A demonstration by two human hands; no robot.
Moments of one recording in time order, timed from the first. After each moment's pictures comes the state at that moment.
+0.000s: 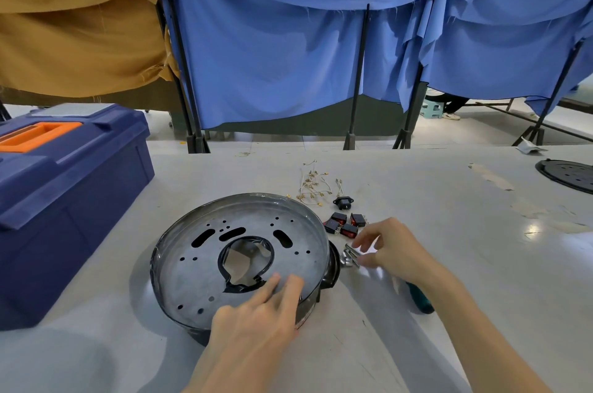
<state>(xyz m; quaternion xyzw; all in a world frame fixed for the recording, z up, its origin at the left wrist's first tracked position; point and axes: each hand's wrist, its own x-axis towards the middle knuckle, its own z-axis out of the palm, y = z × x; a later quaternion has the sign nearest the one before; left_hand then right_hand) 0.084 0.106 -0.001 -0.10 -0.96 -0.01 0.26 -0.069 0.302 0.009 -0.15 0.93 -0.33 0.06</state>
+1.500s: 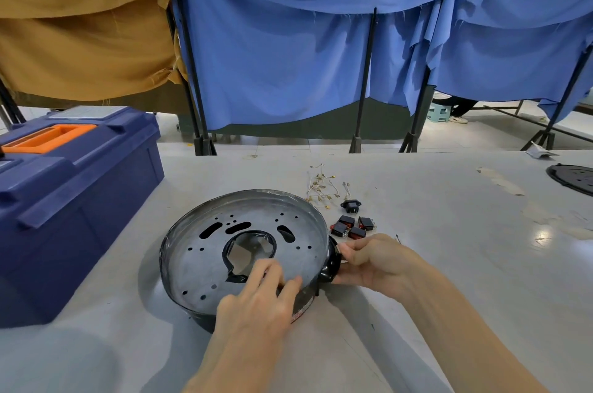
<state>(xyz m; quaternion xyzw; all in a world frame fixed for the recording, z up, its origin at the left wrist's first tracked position) 0.078 0.091 -0.005 -0.08 -0.96 0.00 0.28 -0.047 0.261 0.017 0.01 0.58 -0.75 0.33</state>
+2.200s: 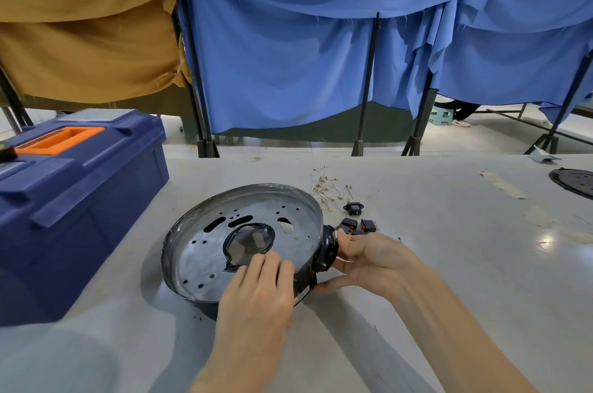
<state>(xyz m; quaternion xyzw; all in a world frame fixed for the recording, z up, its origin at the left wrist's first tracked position) 0.075 0.092 -0.003 -0.05 -0.96 0.00 0.29 -0.035 0.246 0.030 0.09 0.49 -0.80 0.34</state>
